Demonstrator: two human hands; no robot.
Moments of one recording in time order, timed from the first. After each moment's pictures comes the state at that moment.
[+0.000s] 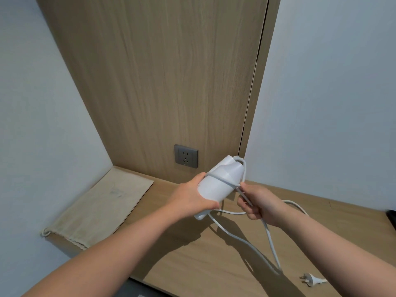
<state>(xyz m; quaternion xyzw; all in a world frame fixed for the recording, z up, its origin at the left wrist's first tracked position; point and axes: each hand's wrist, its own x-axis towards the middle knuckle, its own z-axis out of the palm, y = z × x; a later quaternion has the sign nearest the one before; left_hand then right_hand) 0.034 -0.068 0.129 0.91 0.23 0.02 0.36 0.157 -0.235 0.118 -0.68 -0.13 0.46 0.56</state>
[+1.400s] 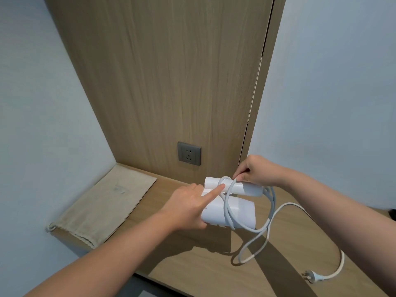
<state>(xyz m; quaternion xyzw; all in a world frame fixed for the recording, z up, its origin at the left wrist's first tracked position) 0.010 -0.056 0.107 1.00 -0.04 0.07 -0.03 0.190 -0.206 0.174 -0.85 -0.47 0.19 0.15</state>
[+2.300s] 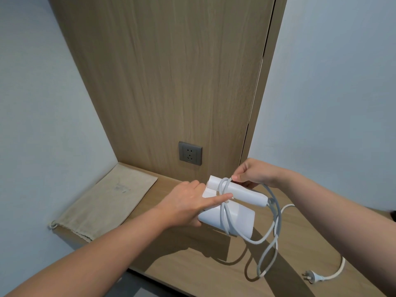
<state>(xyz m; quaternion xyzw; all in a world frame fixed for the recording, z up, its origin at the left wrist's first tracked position) 0.011 -0.044 0.112 0.97 -0.17 0.11 -0.10 0.194 -0.202 0.161 -0.79 -0.36 0.39 0.31</state>
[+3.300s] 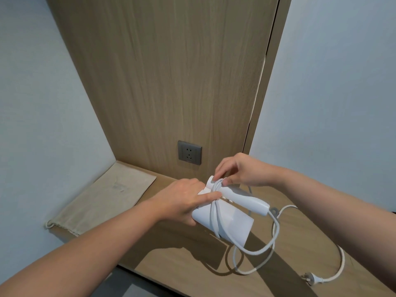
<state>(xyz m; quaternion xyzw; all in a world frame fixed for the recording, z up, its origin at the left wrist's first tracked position) 0.019 -0.019 0.106 0.97 -0.21 0.10 -0.05 0.174 -0.187 0.181 -0.75 -0.55 0.26 0.26</state>
